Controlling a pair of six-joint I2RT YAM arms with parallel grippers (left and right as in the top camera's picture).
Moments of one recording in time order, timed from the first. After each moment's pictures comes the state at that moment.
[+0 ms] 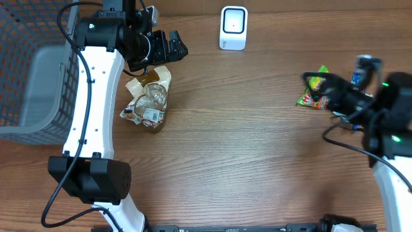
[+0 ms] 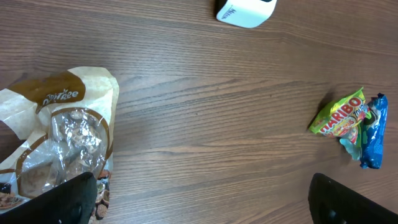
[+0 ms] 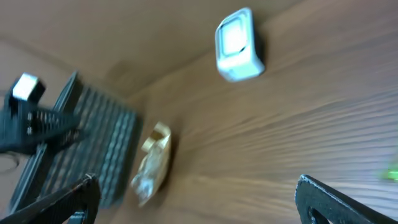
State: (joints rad) left arm -0.08 1.90 2.06 -1.27 0.35 -0.25; right arm -0.12 1.16 0.94 -0.33 -0.72 0.49
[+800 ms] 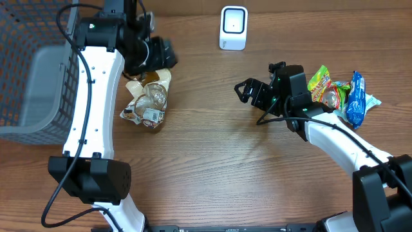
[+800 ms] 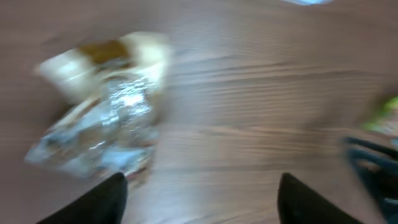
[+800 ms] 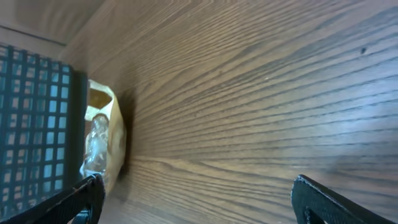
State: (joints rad) left arm -0.08 1.90 2.06 -1.39 0.17 -0.26; right arm 0.32 1.64 0.94 -0.04 -0.37 0.72
